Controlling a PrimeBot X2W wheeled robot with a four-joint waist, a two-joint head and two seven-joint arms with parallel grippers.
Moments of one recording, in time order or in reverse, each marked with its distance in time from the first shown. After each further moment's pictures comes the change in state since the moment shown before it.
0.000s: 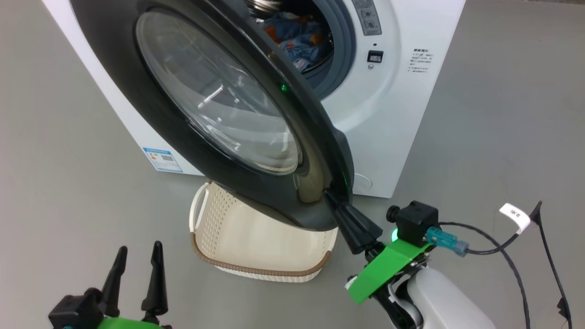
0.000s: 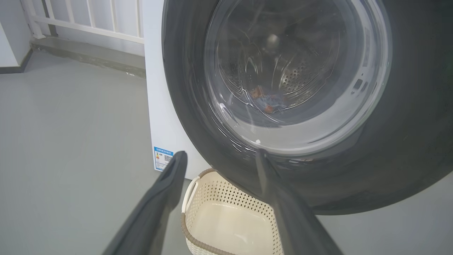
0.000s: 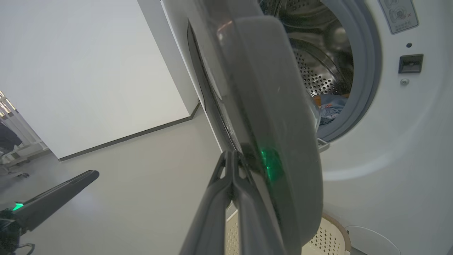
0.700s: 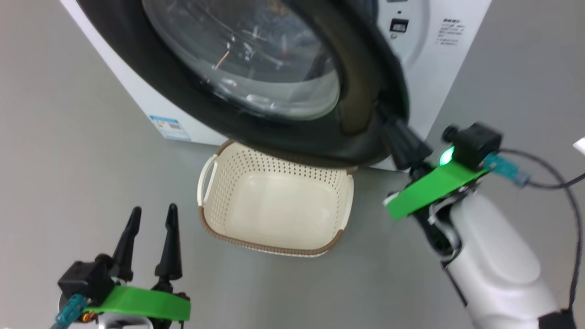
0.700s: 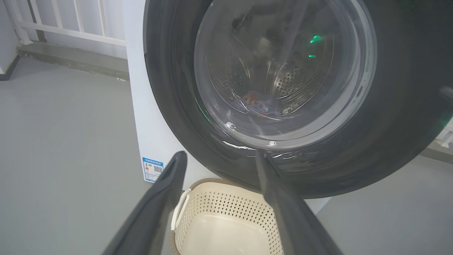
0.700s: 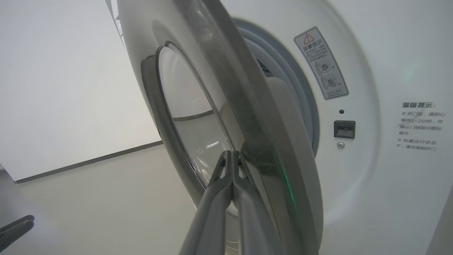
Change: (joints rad) left arm -0.099 -0.013 -0.047 -0.028 -0.001 0.000 -0.001; right arm -0.192 -0.057 -0.156 0.013 -0.041 0.000 0.000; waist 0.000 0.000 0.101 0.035
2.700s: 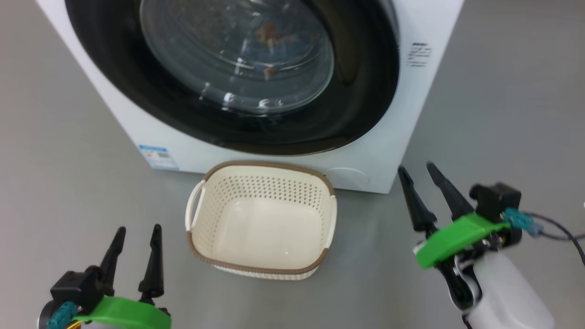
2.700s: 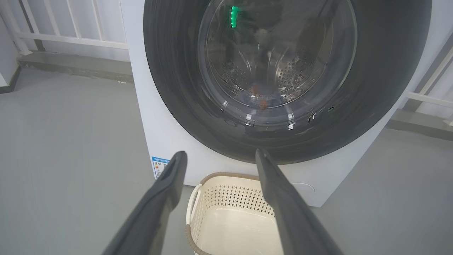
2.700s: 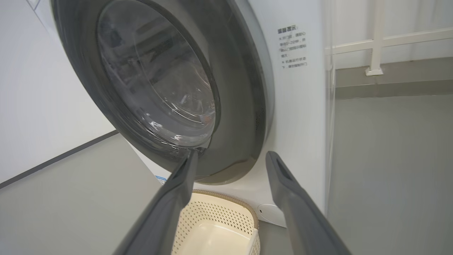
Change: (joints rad) left arm 0.002 0.071 -0.002 0.099 0.016 0.000 0.000; right arm 0.151 -0.005 -0.134 0.124 0.009 0.003 0.000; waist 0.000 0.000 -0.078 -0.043
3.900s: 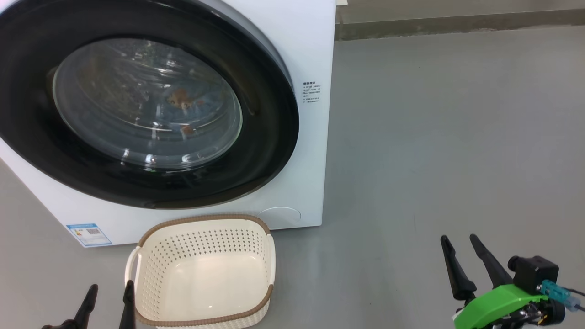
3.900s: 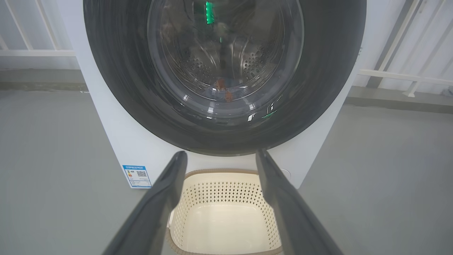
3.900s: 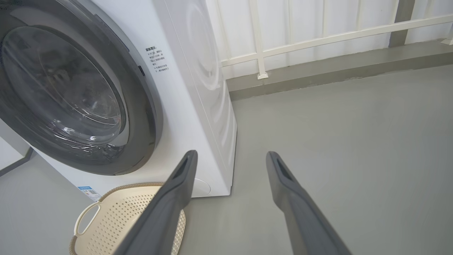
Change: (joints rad) left arm 0.183 0.035 0.100 0.000 0.049 0.000 0.000; right arm 0.301 -0.038 -0.134 -0.090 -0.031 0.000 0.000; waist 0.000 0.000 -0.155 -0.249
